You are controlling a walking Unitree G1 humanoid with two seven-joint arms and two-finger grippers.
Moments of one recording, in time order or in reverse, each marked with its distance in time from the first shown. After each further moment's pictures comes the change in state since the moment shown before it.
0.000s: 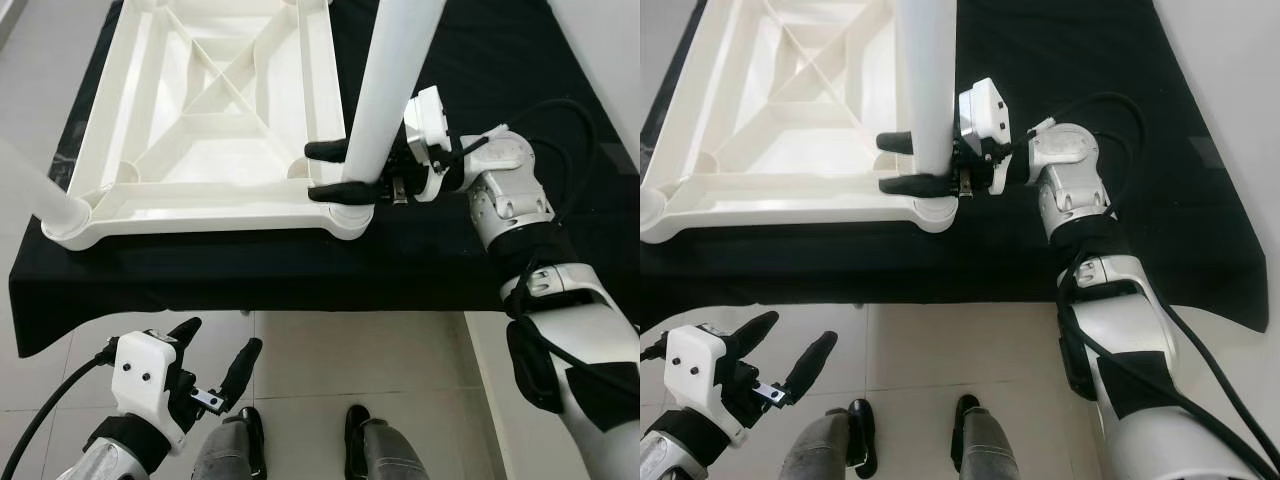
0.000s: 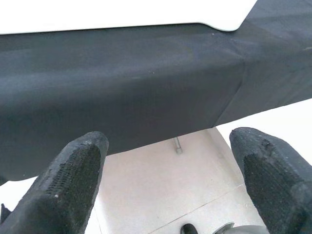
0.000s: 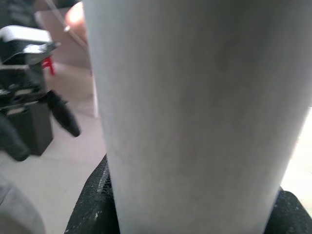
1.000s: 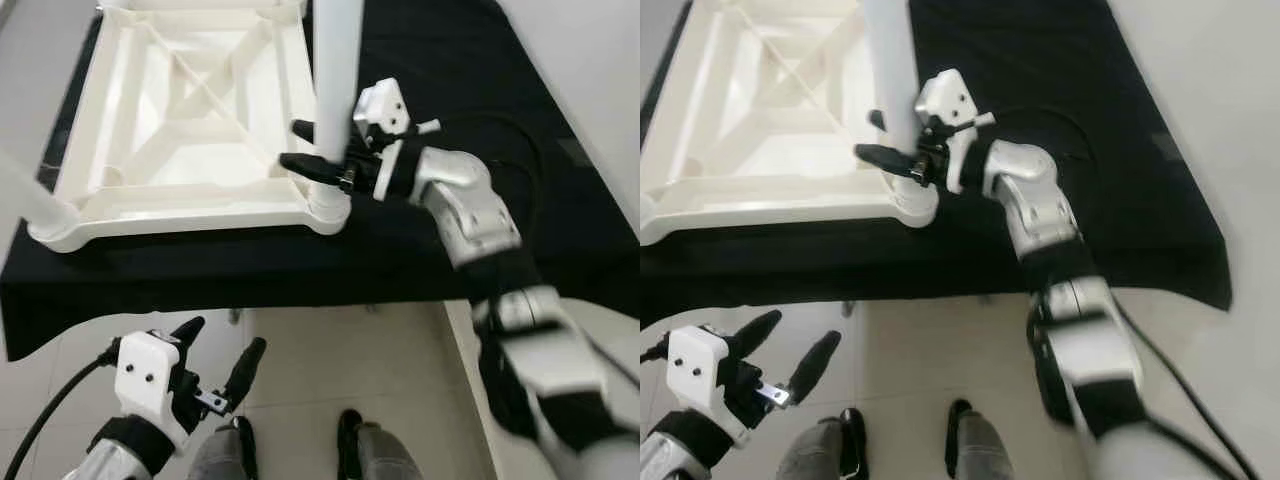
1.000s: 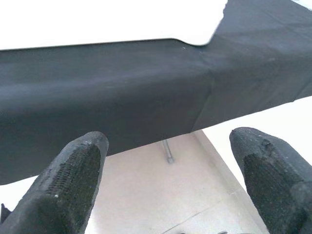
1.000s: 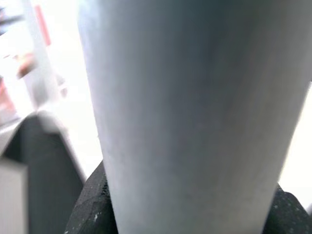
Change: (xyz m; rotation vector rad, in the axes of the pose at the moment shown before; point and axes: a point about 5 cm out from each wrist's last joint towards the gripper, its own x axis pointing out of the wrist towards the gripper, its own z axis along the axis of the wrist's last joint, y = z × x) left arm -0.001 -0.004 0.001 -0.005 -0.003 -0.005; right arm 0.024 0.020 -0.039 0.366 -0.019 -0.681
